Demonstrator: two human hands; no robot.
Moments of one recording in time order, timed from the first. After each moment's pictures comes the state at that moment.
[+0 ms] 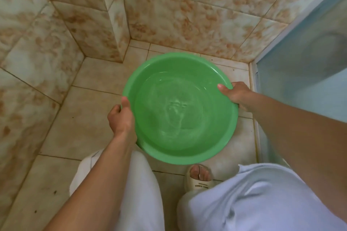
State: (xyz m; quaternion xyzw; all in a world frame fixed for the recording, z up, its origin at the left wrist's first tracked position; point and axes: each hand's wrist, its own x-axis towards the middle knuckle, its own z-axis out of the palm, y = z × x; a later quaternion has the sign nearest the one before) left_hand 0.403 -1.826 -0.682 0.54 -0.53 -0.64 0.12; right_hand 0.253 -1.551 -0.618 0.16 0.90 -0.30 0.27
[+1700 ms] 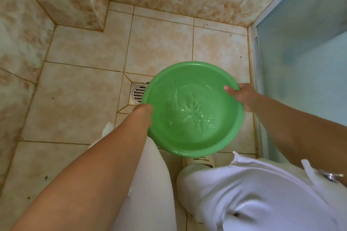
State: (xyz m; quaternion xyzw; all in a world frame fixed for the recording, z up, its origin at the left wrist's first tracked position) left_hand 0.395 -1.771 -0.771 0.55 -0.56 -0.54 -0.30; right_hand 0.301 -1.476 -0.716 0.30 0.83 -0.38 0.26
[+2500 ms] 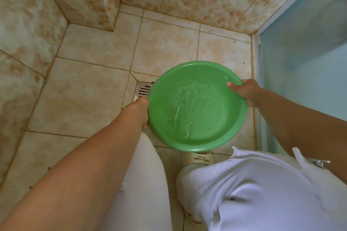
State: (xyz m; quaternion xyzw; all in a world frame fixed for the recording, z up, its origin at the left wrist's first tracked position) left_hand 0.407 -1.784 -0.716 0.54 -0.49 -0.59 -0.33; right_hand 0.296 -1.499 -0.679 0.26 0.85 -0.38 0.24
